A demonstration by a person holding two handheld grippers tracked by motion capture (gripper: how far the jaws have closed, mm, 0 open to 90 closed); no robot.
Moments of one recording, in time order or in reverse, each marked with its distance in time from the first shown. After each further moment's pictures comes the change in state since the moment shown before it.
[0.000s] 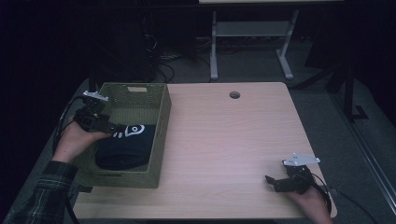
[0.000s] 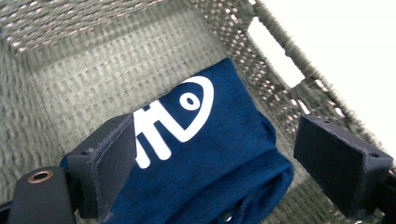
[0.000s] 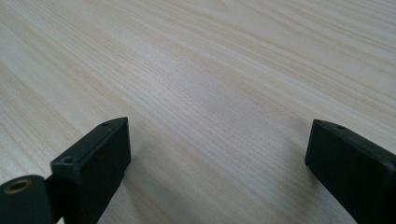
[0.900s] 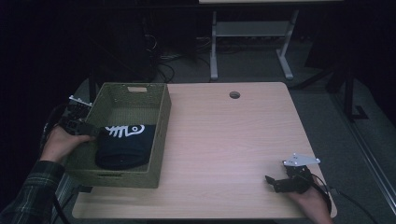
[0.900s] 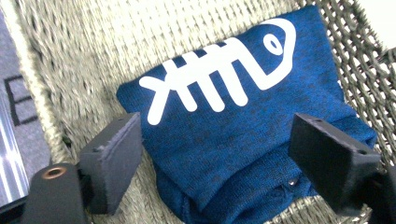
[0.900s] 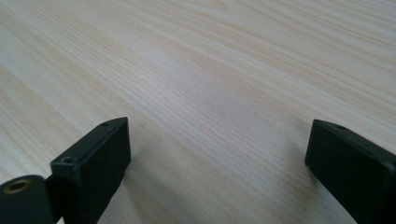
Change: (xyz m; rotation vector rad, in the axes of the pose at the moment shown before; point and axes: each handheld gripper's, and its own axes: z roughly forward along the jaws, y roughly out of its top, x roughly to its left) left arm 0.064 -0.038 0.008 0.105 0.026 -0.152; right arm 0.001 0.000 0.000 0.001 -0.004 0.000
